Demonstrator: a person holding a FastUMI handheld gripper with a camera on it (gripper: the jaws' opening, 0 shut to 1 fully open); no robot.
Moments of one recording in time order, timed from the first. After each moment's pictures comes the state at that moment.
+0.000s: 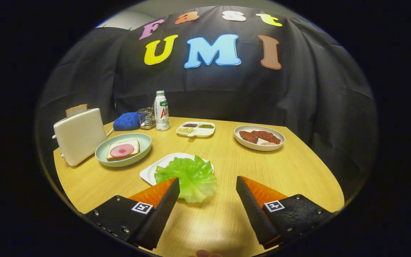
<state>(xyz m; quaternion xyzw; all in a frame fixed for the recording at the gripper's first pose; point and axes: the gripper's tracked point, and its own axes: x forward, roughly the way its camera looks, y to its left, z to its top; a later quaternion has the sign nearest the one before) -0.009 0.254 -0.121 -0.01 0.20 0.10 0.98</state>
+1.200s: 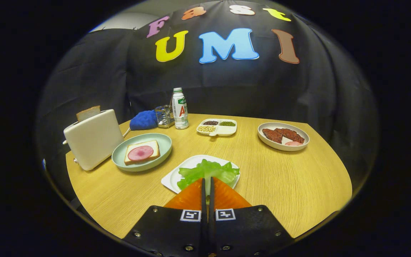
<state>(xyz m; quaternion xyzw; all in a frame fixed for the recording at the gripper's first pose) -0.002 0.299 -0.100 0.01 0.20 0.16 0.97</state>
